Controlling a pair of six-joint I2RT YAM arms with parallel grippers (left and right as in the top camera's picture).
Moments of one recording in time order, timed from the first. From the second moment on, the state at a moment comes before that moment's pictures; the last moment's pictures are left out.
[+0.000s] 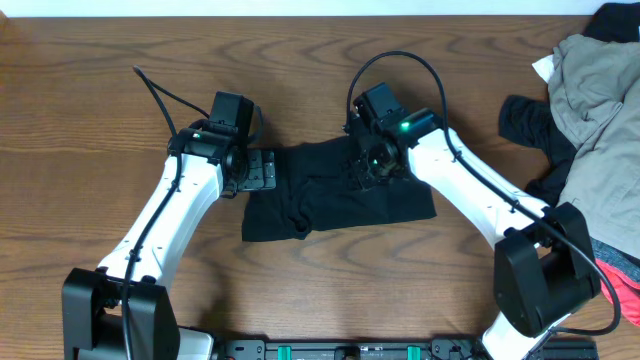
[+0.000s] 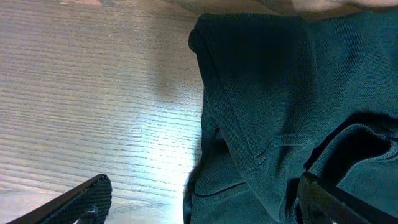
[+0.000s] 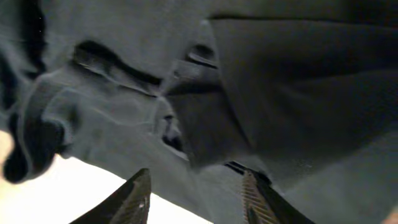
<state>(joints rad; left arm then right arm) -0.22 1.57 1.14 -0.89 -0.06 -0.30 0.52 1.84 1.38 -0.87 -0.13 0.12</state>
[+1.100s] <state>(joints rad) -0.22 1.57 1.14 -0.89 -0.06 -0.30 0.38 1.95 1.38 -0.87 -0.08 0.26</state>
